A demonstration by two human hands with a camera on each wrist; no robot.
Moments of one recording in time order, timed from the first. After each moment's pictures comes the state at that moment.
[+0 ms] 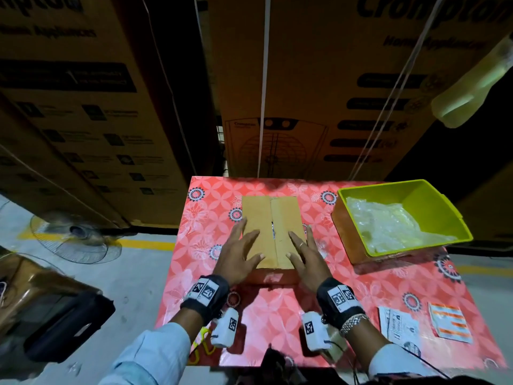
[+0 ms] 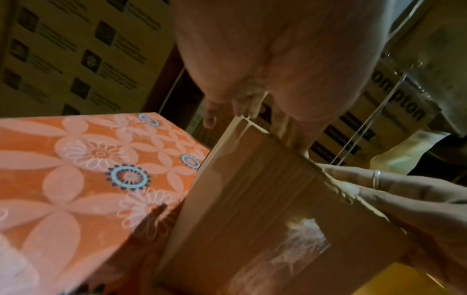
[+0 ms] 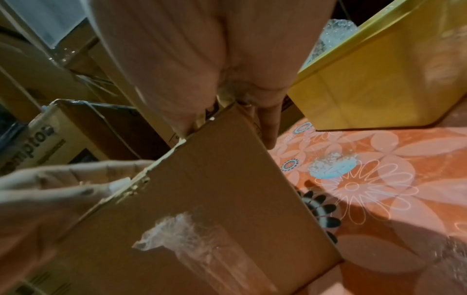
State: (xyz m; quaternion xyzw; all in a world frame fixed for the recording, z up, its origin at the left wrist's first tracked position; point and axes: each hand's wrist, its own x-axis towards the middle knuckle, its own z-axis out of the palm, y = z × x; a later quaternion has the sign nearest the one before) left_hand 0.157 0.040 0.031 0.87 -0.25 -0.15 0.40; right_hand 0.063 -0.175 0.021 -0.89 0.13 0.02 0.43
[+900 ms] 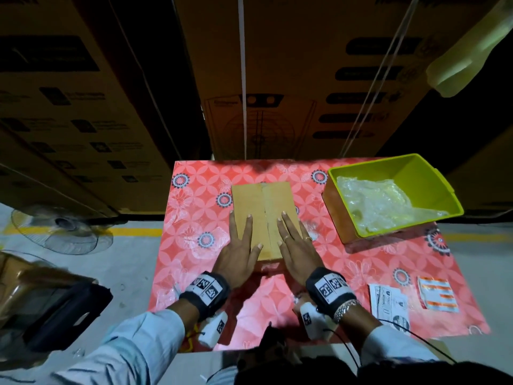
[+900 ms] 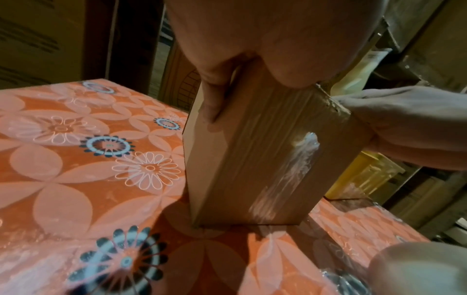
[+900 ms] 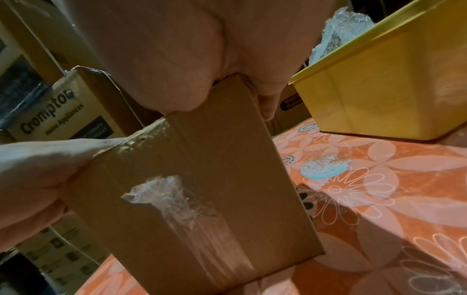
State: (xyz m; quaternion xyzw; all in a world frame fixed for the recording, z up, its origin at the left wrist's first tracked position) left_hand 0.131 0.013 0.019 0.92 -0.28 -0.16 0.23; right_hand 0.056 -0.173 0.019 -0.96 0.10 0.06 0.26
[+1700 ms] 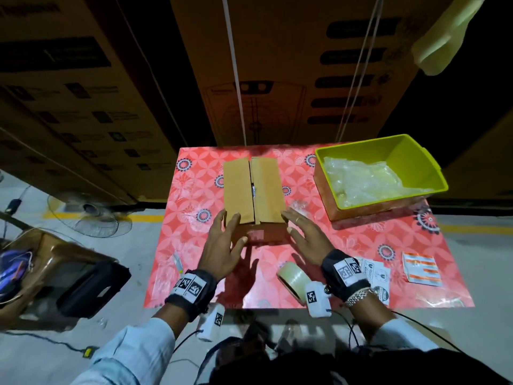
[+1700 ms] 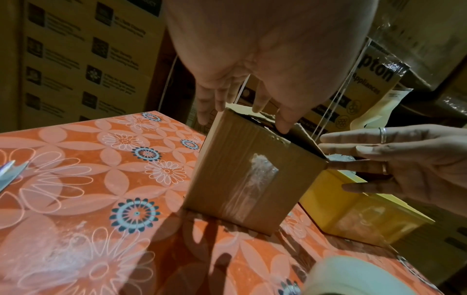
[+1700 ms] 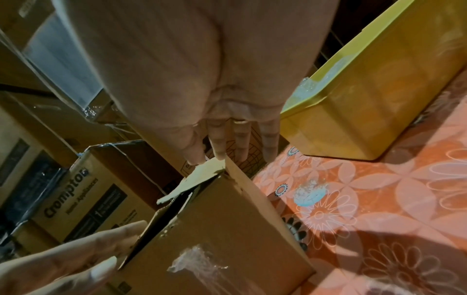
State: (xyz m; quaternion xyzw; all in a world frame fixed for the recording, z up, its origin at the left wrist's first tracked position) left_hand 0.050 0.027 0.043 0.93 -0.22 -0.10 0.27; right_hand -0.018 -0.230 0.030 -0.87 0.04 0.01 0.48
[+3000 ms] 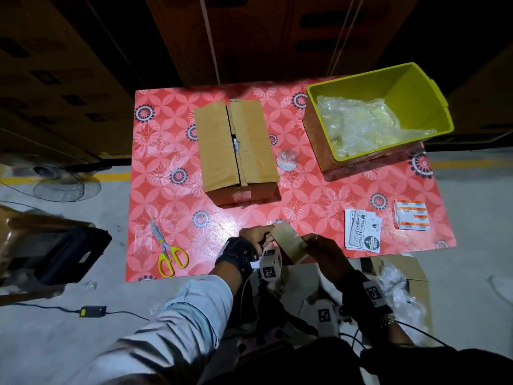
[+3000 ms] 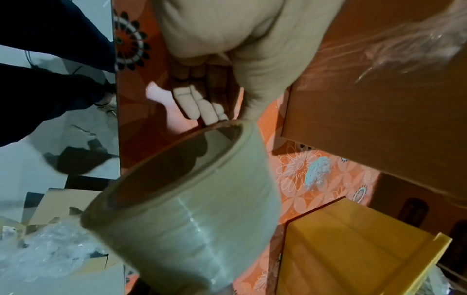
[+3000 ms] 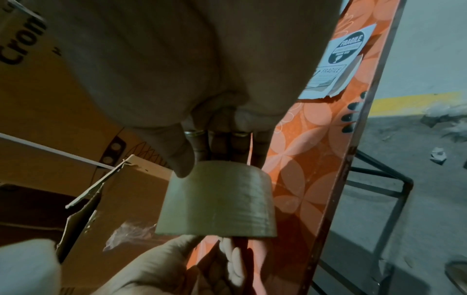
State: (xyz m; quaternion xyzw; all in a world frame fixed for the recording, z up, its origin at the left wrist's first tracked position) left_hand 0.013 -0.065 -0.062 0.57 0.31 -0.56 0.51; right_hand -0.138 -0.217 -0.031 -0.68 0.25 0.07 0.68
